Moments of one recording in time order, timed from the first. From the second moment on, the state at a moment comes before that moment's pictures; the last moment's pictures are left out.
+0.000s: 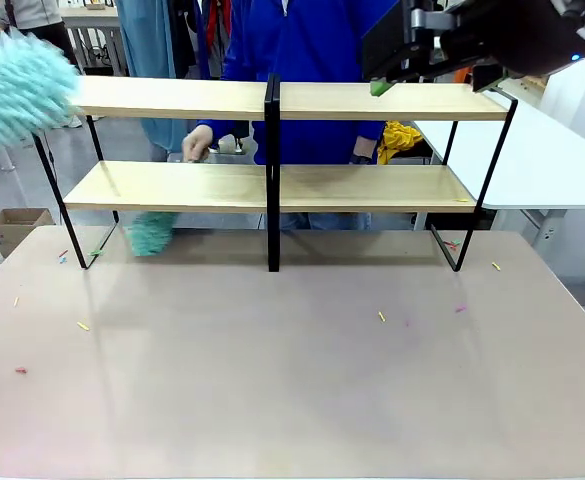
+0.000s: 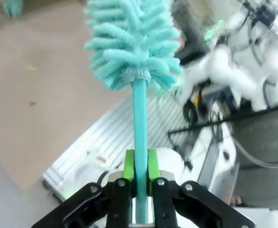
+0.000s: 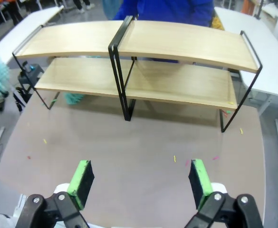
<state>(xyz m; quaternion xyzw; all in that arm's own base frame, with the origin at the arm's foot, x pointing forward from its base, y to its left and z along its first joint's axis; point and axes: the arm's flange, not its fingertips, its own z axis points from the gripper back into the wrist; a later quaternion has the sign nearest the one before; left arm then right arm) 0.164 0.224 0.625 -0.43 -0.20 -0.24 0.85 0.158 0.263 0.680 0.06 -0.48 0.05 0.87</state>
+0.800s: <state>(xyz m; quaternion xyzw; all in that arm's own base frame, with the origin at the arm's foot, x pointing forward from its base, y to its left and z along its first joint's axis) 0.130 0.343 0.637 -0.50 -0.34 -0.11 0.79 0.158 0.263 0.680 0.06 -0.48 0.06 0.87</state>
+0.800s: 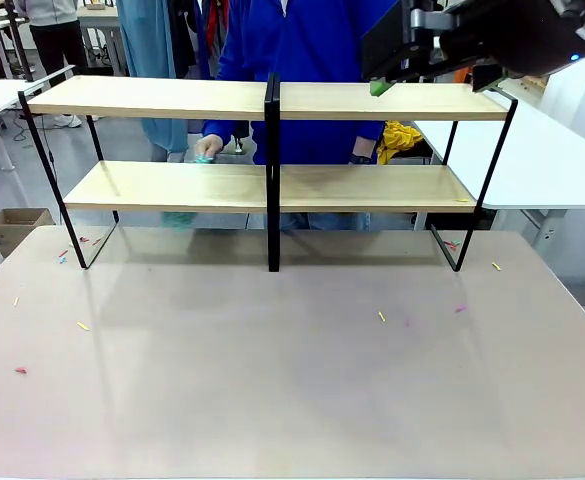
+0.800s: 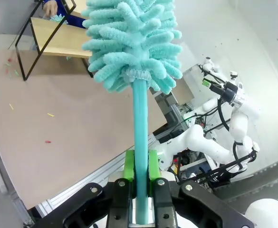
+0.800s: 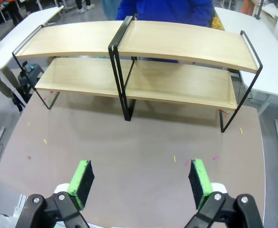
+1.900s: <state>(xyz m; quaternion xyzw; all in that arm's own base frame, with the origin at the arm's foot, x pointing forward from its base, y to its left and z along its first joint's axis) 0.137 0.329 0.632 -0.51 -0.29 -0.14 0.80 0.156 0.265 0.678 0.07 -0.47 0.06 0.88</state>
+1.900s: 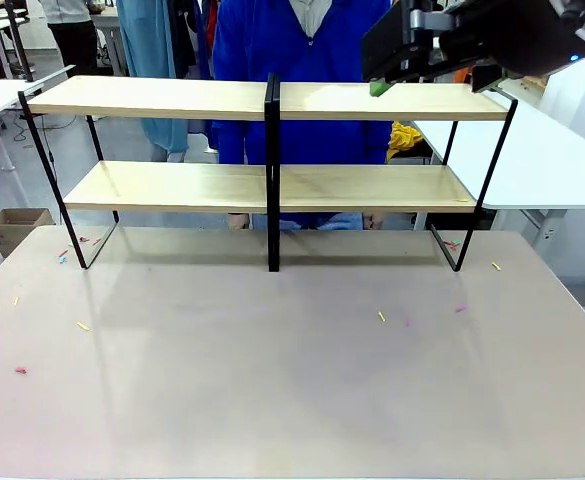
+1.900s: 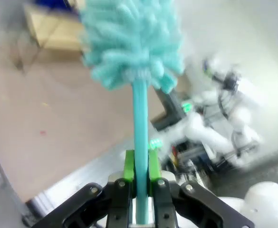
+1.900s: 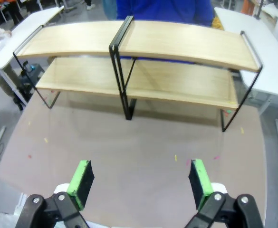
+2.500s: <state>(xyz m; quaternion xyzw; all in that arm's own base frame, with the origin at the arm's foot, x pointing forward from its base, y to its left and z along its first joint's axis) 0.187 0.217 0.539 -0.45 0.04 -0.40 0.79 0.176 0.093 0.624 0.38 -0.15 -0.04 0.91</state>
